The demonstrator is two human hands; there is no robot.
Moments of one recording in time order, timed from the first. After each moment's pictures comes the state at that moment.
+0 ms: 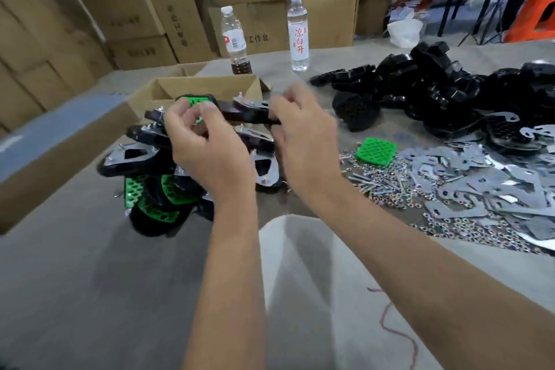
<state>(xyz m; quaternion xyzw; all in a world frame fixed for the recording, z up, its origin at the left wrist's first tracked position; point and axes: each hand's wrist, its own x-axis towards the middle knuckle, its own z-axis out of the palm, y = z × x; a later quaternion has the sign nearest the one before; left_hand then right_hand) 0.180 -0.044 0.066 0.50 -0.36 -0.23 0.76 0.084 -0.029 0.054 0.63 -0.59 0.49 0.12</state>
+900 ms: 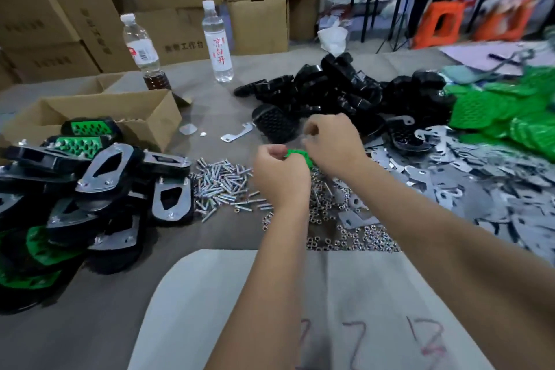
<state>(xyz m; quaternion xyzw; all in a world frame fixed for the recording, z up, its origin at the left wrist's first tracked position) -0.013 -0.038 -0.001 0.57 -0.48 -0.46 0.49 -0.120 -0.041 0.008 0.54 -0.78 0.30 0.01</state>
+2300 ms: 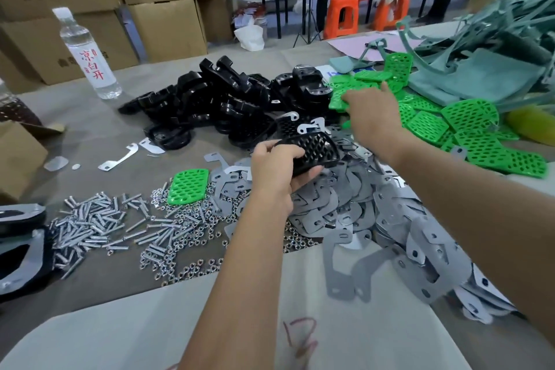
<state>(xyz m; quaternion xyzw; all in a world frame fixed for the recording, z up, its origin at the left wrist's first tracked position) -0.133 0.040 0.013 0.38 -0.42 -0.78 0.28 -0.332 0.090 0.024 0.39 -0.90 0.02 0.17</state>
